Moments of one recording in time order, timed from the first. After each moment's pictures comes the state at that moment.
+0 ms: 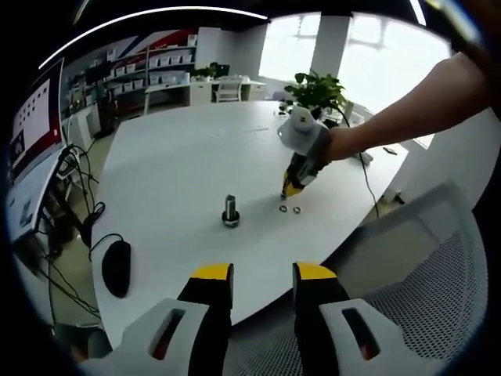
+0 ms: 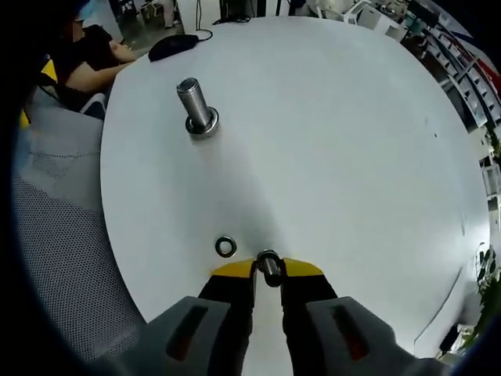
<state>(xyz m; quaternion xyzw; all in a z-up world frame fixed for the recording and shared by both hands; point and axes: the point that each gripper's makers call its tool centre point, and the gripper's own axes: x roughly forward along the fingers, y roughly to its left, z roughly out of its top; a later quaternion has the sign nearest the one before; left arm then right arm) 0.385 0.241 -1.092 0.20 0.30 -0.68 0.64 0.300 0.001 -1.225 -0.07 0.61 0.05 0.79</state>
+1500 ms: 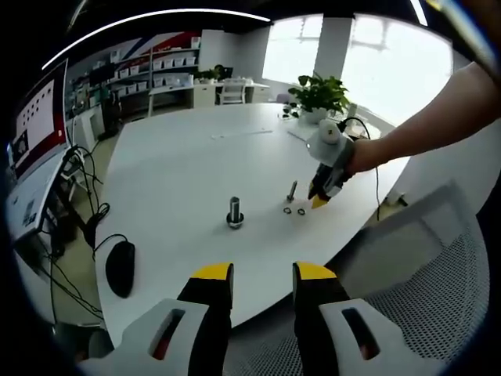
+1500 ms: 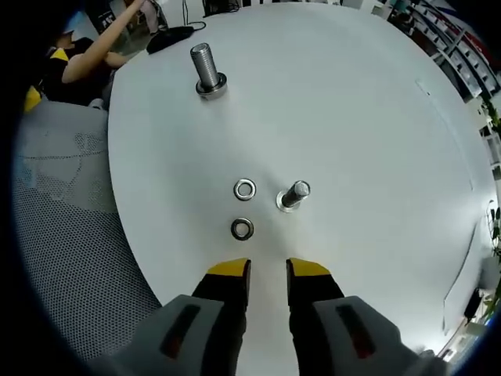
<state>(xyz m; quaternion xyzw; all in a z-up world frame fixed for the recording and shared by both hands) 0.389 0.242 -1.091 0.19 0.29 -0.68 0.65 0.243 0.021 -1.233 -0.01 0.63 0.02 0.78</state>
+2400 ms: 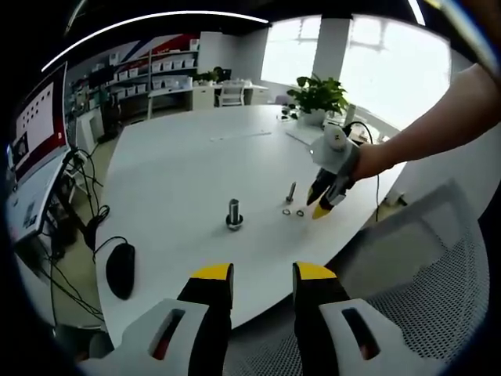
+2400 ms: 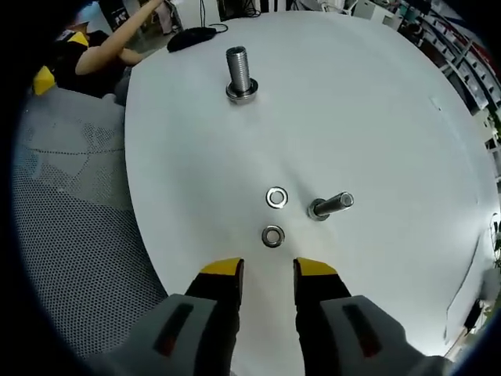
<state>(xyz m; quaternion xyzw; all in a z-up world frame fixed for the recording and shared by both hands) 0.390 0.241 -1.088 0.19 0.28 -0.68 0.65 0.254 0.042 -1.233 -0.02 0.61 0.05 0.79</state>
